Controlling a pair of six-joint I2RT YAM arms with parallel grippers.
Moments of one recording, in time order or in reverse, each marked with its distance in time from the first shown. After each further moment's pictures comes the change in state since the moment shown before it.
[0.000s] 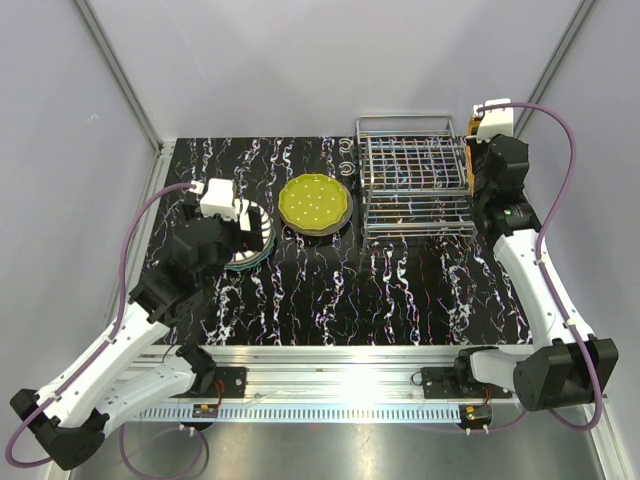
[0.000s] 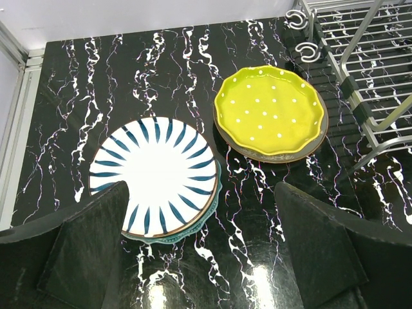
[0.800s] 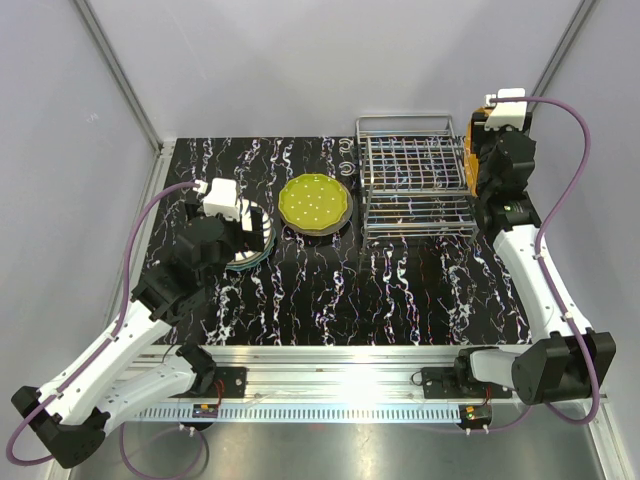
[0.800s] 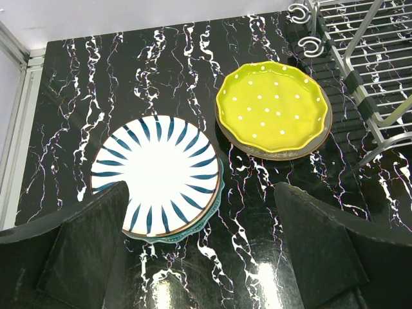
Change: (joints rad) left arm -0.001 0.014 0.000 0.000 0.000 0.014; right arm -0.016 0.031 0.015 0.172 -0.003 0.031
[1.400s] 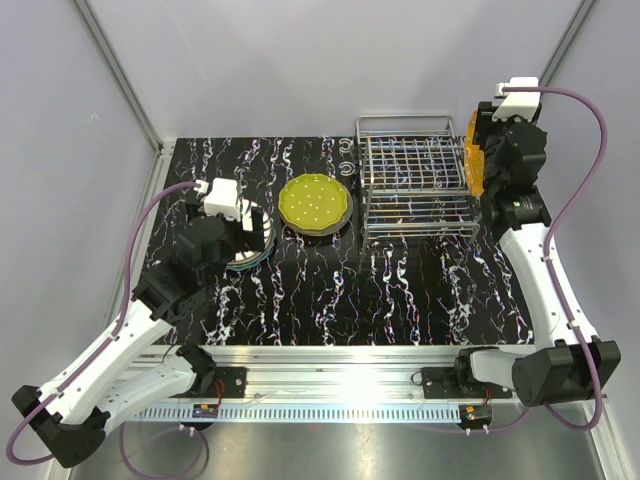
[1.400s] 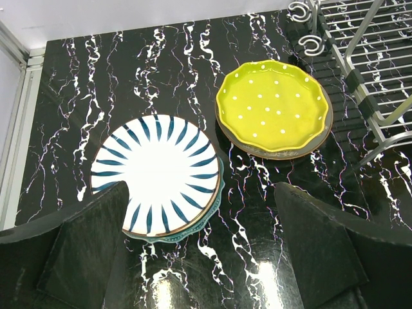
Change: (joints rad) left arm 0.000 0.004 0.000 0.000 0.000 0.001; right arm 0.000 -0.004 0.096 -0.067 -0.030 0.060
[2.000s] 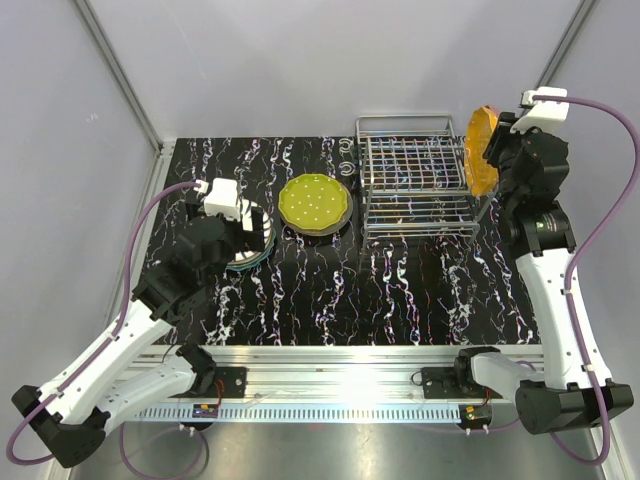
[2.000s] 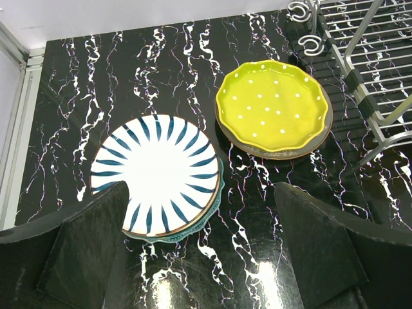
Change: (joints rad) left arm 0.000 0.000 0.000 0.000 0.001 0.000; right arm 0.000 -0.141 0.065 -0.298 -0.026 0.189
